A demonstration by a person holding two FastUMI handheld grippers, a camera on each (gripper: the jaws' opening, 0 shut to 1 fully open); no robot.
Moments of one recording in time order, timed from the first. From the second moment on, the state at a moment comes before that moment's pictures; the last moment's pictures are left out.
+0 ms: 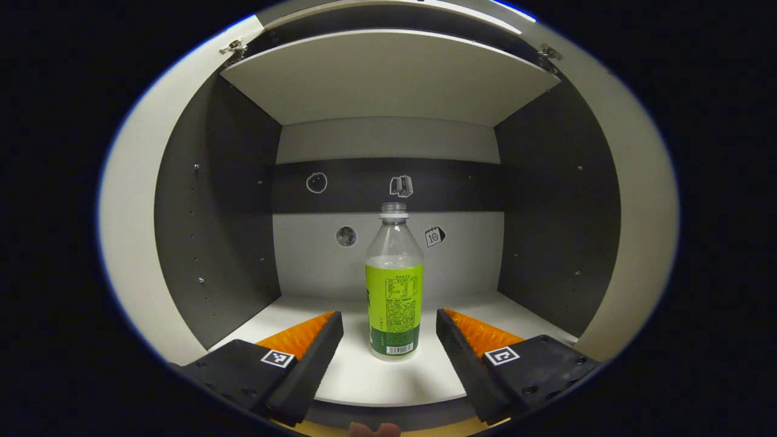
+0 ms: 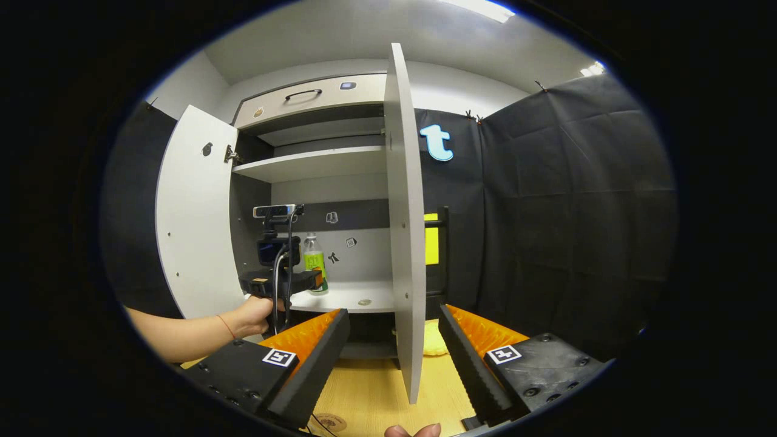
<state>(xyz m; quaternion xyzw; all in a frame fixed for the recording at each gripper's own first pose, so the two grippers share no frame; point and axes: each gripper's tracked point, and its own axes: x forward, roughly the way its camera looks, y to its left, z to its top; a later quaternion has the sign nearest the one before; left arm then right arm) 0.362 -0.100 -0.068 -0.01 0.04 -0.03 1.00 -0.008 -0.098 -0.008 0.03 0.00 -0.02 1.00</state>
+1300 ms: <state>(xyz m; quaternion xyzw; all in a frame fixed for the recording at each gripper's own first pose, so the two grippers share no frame) 0.340 -0.102 -0.010 0.01 -0.01 -0.06 1.00 -0.018 -0.127 -0.015 0.03 -0.01 -0.07 1.00</state>
